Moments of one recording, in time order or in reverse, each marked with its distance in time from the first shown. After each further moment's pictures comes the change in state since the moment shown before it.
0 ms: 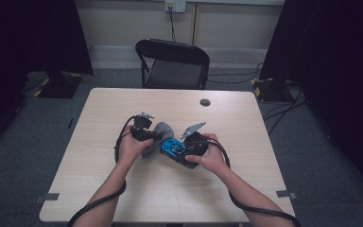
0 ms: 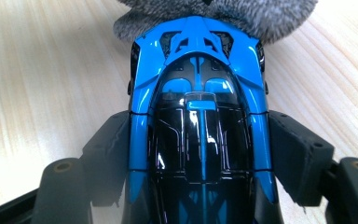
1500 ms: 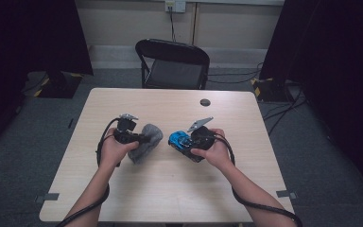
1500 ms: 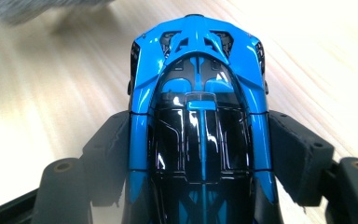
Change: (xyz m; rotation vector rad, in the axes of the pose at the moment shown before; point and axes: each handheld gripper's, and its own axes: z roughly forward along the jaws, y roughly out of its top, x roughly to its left) left arm 0.022 -0.015 -0.052 -0.022 -0.016 -0.058; right arm -0.019 -0.002 -0.012 -0.015 -0.089 0.048
